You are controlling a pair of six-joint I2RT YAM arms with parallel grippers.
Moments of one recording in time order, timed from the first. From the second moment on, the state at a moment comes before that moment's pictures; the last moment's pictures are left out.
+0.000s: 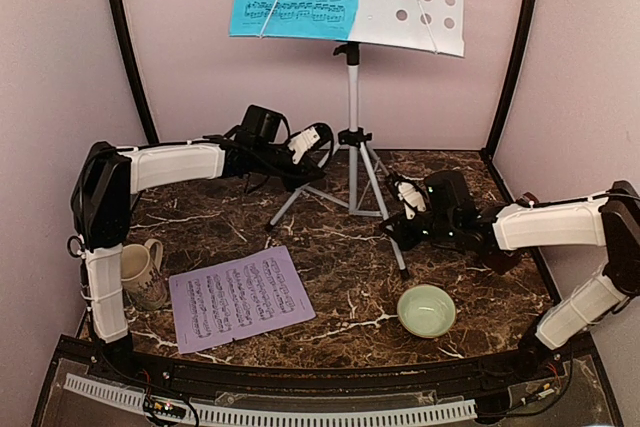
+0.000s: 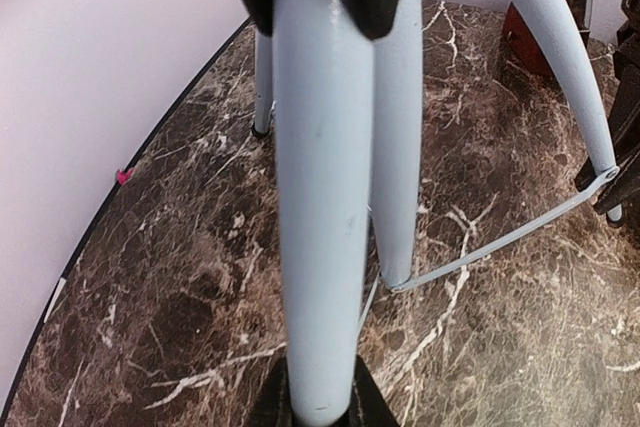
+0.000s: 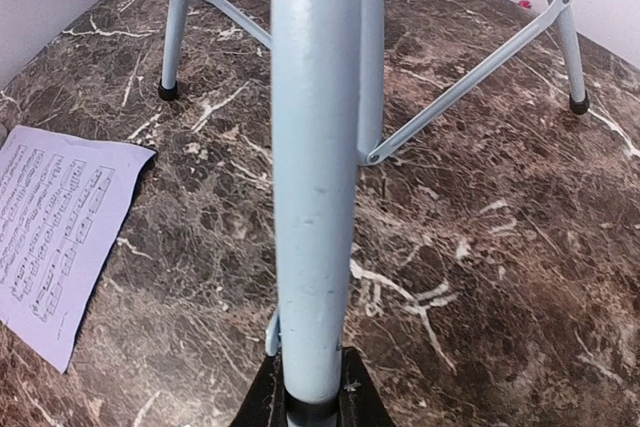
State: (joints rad) left arm -0.61 2.02 1.62 -0.19 0.37 0.42; right arm 0.69 1.45 0.74 0.10 -0.10 0.09
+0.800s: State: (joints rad) left arm -0.52 1.77 1.28 -0.09 0.30 0.50; right arm 0.95 1.67 0.85 0.25 0.11 0.27
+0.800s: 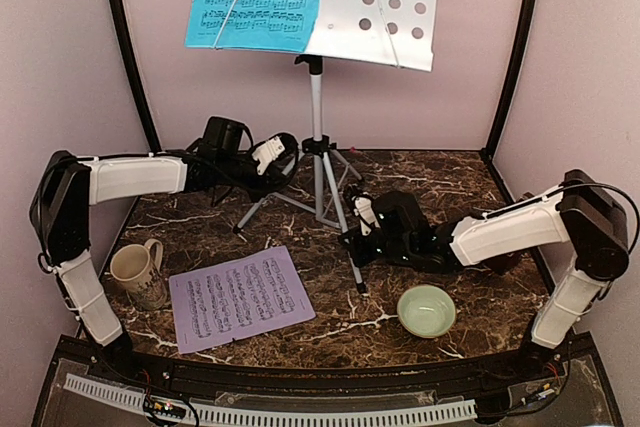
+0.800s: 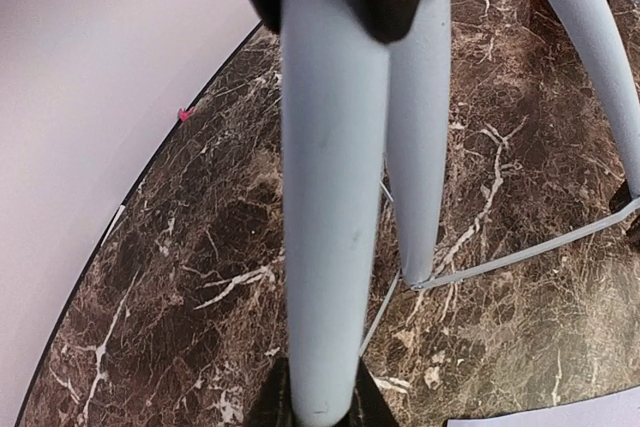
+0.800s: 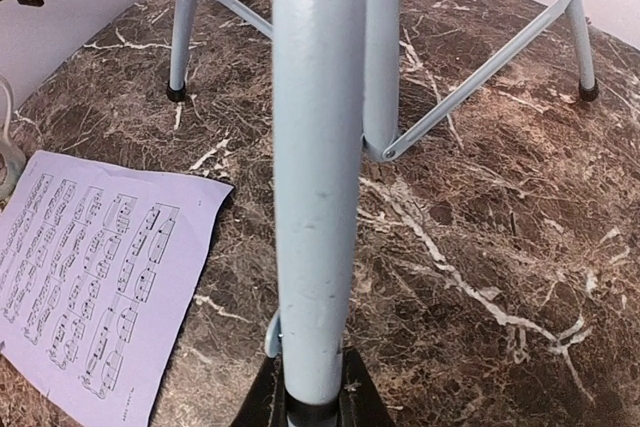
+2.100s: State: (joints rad) left arm -0.53 1.34 0.77 -0.05 0.26 -0.24; right arm 1.08 1.42 0.85 0.20 0.09 0.35
